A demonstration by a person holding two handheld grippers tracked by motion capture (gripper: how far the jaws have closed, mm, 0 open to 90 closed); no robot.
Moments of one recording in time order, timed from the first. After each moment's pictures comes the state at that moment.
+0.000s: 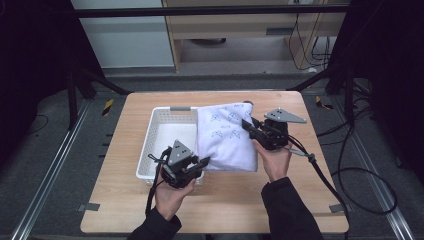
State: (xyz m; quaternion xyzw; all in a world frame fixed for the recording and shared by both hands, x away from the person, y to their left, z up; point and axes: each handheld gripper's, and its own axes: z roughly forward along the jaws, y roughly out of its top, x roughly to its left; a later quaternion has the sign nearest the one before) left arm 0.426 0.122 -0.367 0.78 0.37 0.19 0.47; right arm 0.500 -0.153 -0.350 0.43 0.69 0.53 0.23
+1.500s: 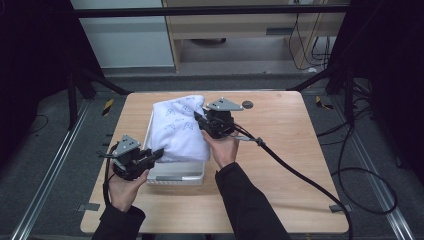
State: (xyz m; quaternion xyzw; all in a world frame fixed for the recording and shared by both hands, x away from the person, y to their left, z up) left arm 0.444 0.236 -0.371 0.74 0.44 0.22 0.46; right arm 0.539 -0.025 -0.348 0.39 0.71 0.54 0.23
